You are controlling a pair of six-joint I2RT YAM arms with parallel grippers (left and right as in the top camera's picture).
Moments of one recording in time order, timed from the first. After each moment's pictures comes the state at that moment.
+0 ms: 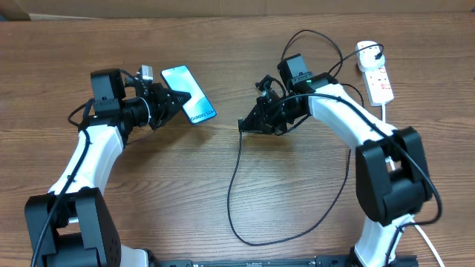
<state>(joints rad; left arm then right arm) 0.11 1.64 1.01 -0.19 0.92 -0.74 0.36 1.97 1.43 -0.79 -0.90 0.38</state>
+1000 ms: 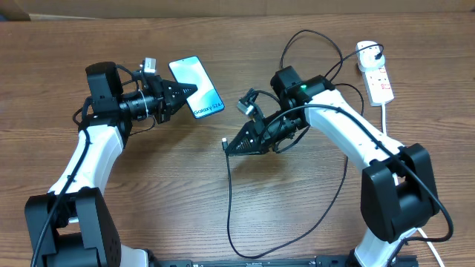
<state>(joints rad) 0.11 1.64 1.01 -0.03 1.19 -0.97 0.44 1.89 1.43 -1.11 -1.31 0.00</state>
